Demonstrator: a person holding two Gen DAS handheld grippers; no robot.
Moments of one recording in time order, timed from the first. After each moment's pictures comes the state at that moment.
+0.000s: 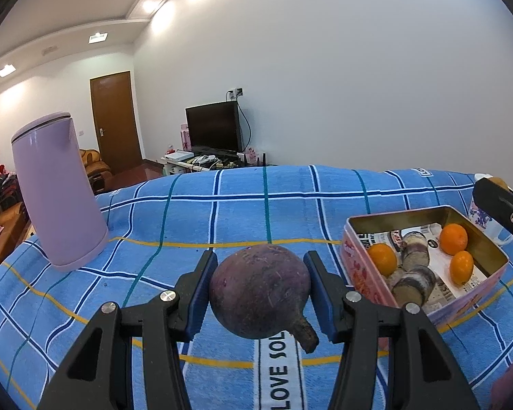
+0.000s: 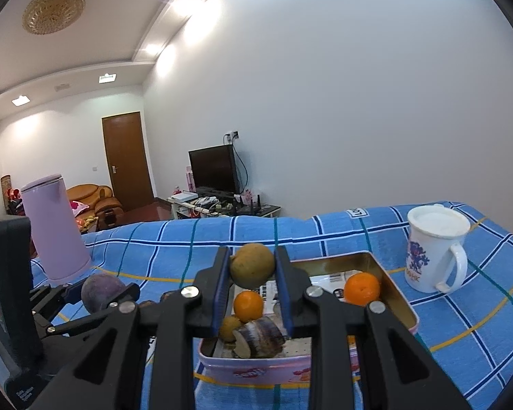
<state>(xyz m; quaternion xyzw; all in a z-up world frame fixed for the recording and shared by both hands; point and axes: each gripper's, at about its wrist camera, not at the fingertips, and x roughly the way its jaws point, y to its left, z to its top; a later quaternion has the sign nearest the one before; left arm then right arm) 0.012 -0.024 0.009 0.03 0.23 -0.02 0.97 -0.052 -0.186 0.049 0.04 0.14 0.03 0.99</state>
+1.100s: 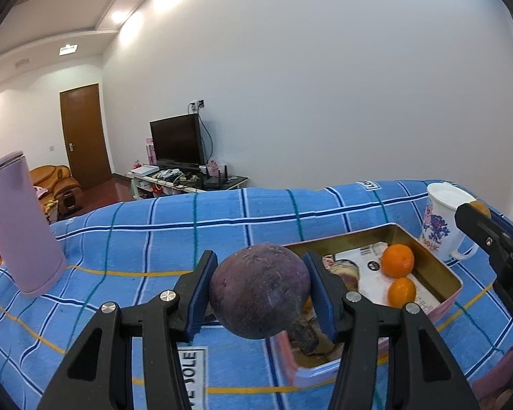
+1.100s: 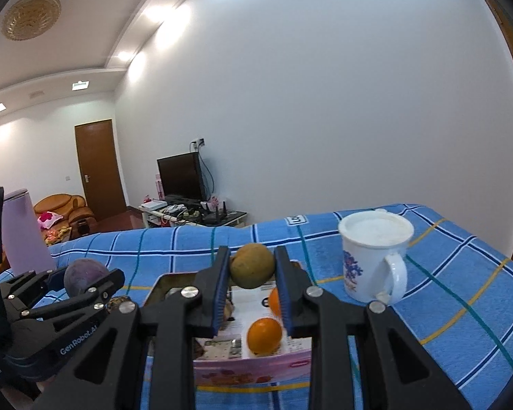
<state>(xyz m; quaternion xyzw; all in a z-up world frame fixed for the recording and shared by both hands) 0.020 -0.096 0.031 0.04 0.21 -0.09 0.97 -0.059 -0.253 0.055 0.04 0.13 -0.04 0.99</state>
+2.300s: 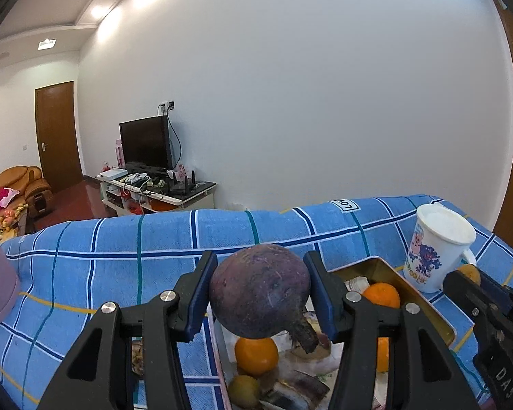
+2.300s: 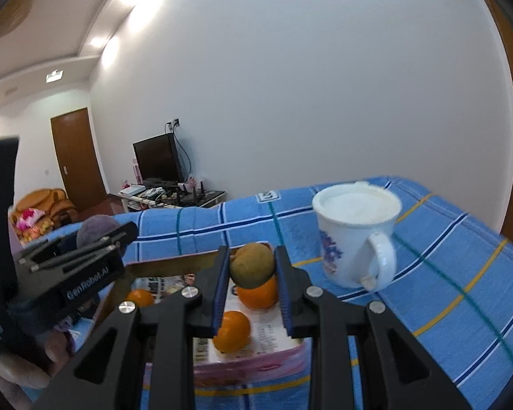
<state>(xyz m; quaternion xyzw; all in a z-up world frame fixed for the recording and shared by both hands) 0.078 -0.130 0.033 0.02 0.21 -0.15 0.97 -0.032 -0.274 0.046 0.08 0.19 -0.07 0.98</state>
